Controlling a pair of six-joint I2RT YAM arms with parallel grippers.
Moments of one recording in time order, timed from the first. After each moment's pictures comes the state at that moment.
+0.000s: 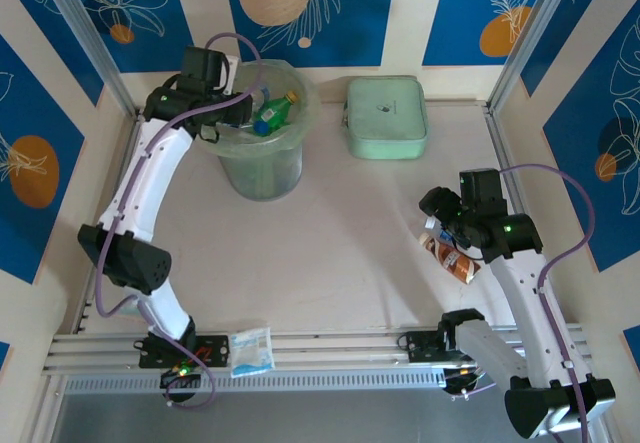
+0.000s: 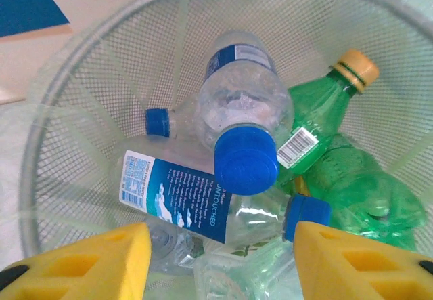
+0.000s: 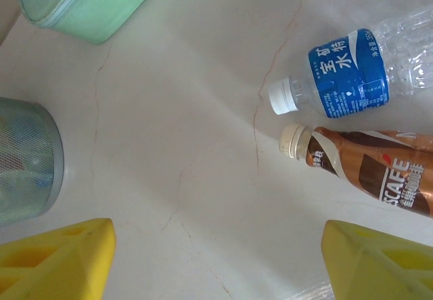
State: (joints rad) left arm -0.31 1.72 2.02 -1.00 -0.11 -0.06; right arm 0.14 0.87 1.00 -1.04 0.01 0.84
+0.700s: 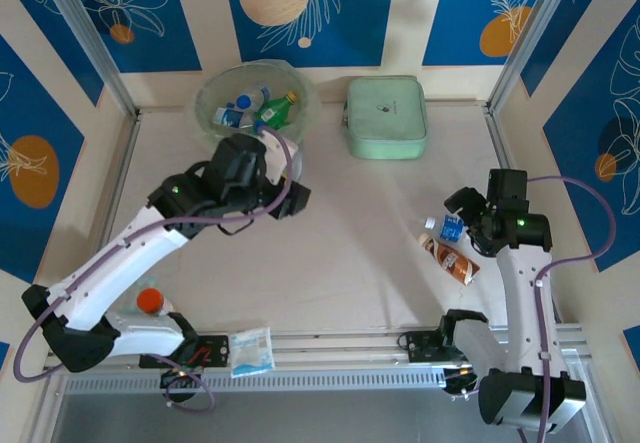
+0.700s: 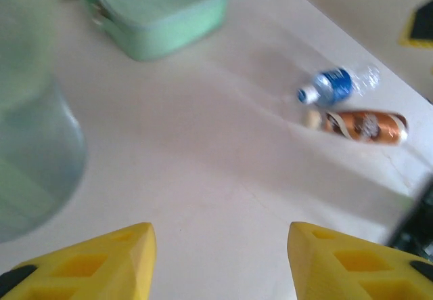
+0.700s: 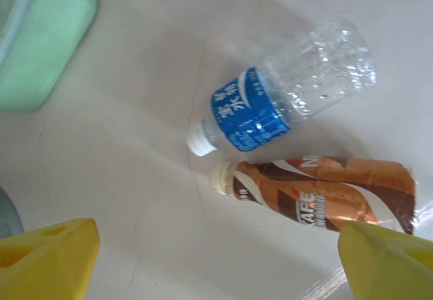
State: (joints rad) left arm -0.82 1.24 1.42 -0.83 0.06 -0.20; right arm -0.16 0.91 0.97 -1.08 -0.02 0.77
